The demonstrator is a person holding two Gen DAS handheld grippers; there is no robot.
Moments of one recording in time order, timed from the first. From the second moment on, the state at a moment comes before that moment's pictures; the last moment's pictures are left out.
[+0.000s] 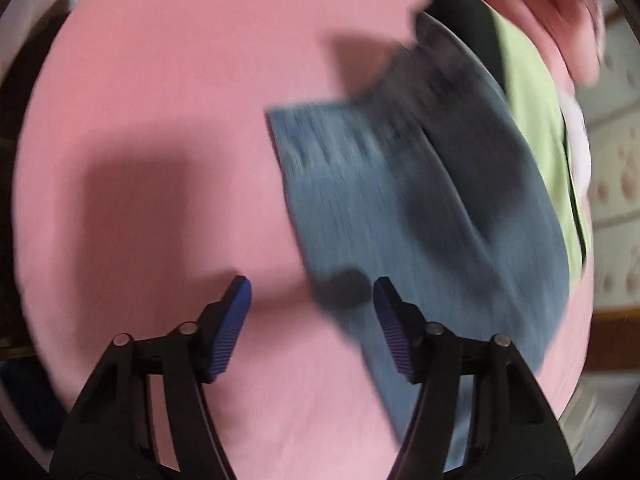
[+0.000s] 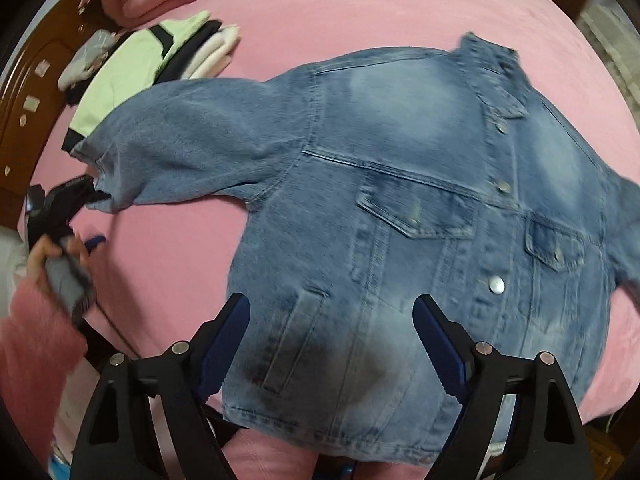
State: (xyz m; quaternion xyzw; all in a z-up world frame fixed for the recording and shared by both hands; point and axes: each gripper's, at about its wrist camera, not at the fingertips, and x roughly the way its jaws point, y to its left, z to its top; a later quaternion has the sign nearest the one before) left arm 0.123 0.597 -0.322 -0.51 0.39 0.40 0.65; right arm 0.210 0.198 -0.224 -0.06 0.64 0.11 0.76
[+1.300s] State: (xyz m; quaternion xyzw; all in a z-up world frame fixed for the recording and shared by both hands) left arm 0.268 0.292 -0.041 -0.28 0.14 -0.06 0.95; right arm 0.260 -0.087 -0.197 0.09 0.56 0.06 0.82
